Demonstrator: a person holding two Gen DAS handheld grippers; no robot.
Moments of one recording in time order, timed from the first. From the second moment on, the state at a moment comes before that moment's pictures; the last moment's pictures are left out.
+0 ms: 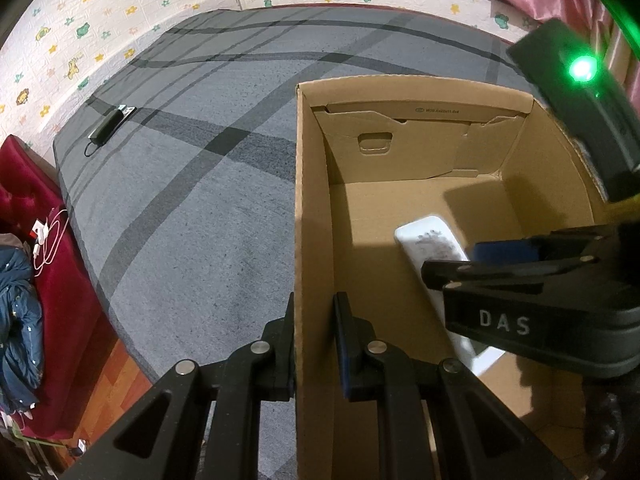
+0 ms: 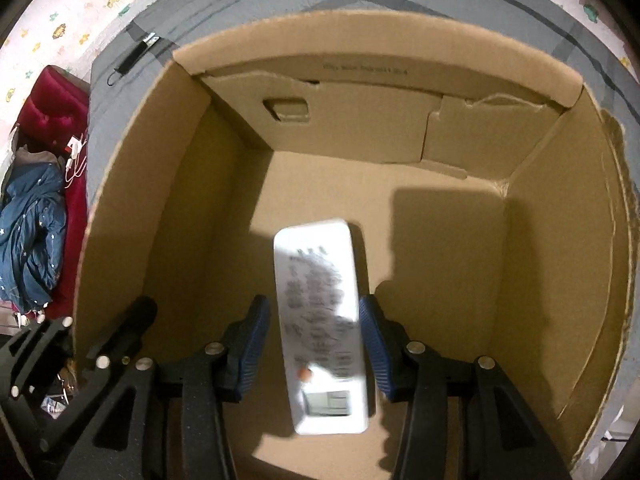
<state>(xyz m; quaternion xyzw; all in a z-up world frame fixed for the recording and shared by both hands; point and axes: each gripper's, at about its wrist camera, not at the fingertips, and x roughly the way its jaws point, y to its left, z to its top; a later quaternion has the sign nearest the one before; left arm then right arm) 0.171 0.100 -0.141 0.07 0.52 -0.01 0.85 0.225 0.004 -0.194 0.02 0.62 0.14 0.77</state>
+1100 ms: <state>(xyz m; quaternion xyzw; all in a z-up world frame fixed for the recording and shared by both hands) 0.169 0.094 -0.138 0.08 0.52 0.00 0.85 0.173 -0.057 -0.067 0.01 0.51 0.10 0.85</state>
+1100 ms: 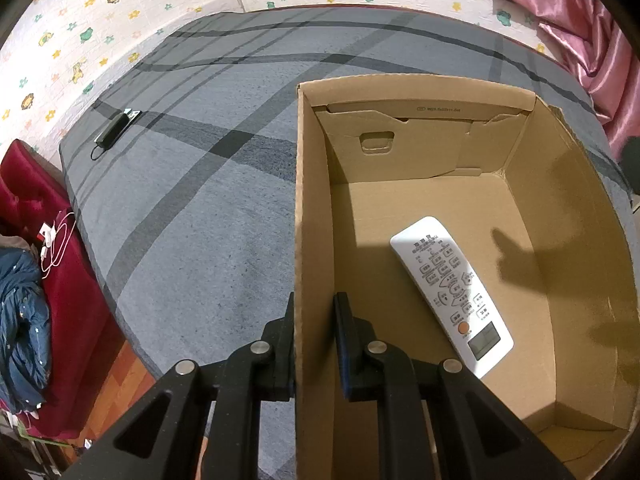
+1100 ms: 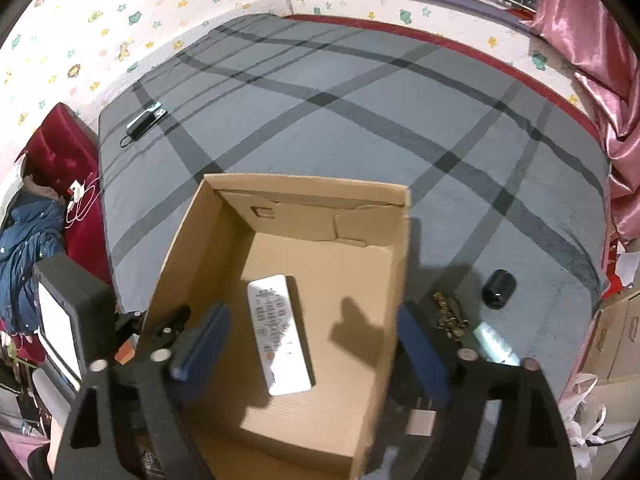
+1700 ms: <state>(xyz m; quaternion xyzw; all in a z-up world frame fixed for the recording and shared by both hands) 0.169 0.093 -0.138 0.08 0.52 0.01 0.85 0.162 -0.156 -0.069 0.01 0.51 0.03 0.86</state>
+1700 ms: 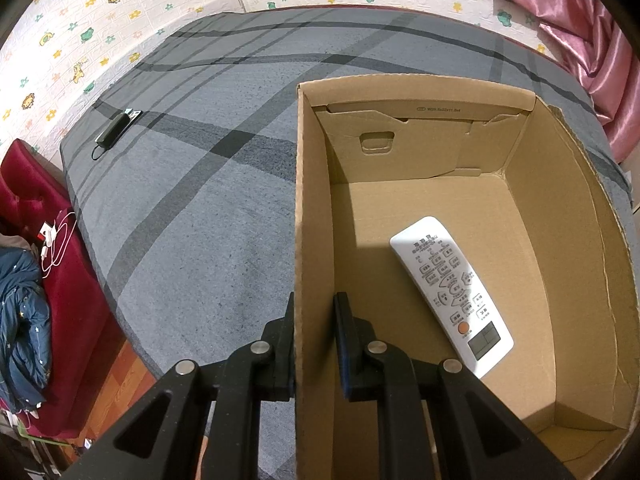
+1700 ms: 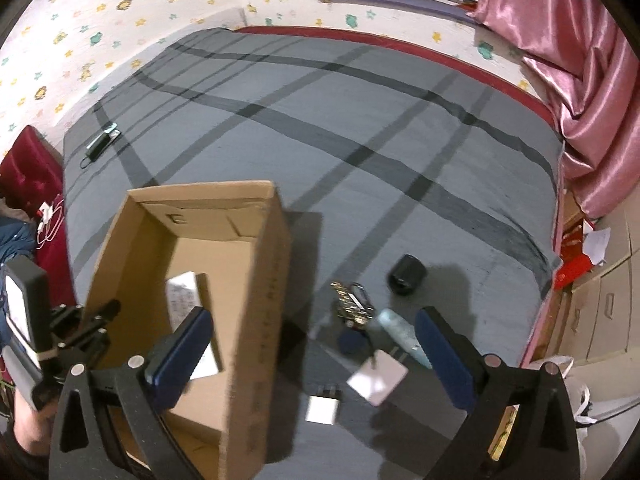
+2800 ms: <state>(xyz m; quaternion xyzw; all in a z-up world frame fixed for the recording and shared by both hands) 0.168 0.094 -0.139 0.07 0.52 0.01 0.85 0.192 -0.260 -0.197 0.06 0.58 -0.04 0.81</state>
